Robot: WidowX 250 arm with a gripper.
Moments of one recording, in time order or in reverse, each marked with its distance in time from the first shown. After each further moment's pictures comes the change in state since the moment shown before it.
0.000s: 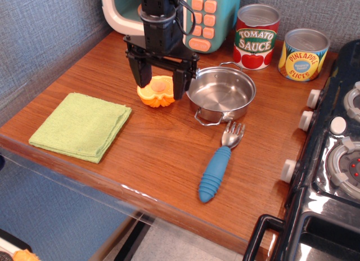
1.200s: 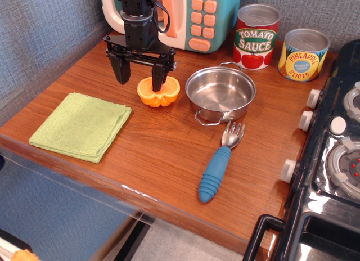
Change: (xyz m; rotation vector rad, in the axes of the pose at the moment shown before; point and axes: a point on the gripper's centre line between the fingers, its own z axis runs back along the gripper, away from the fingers) arm 0.012 0.042 -0.026 0.028 0.059 0.145
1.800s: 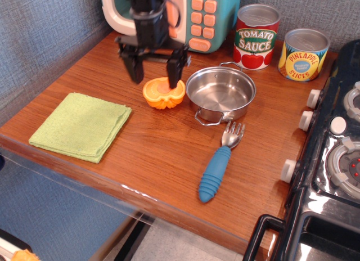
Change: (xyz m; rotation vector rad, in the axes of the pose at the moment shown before) arm 0.006 -0.025 0.022 -0.090 -0.062 0.024
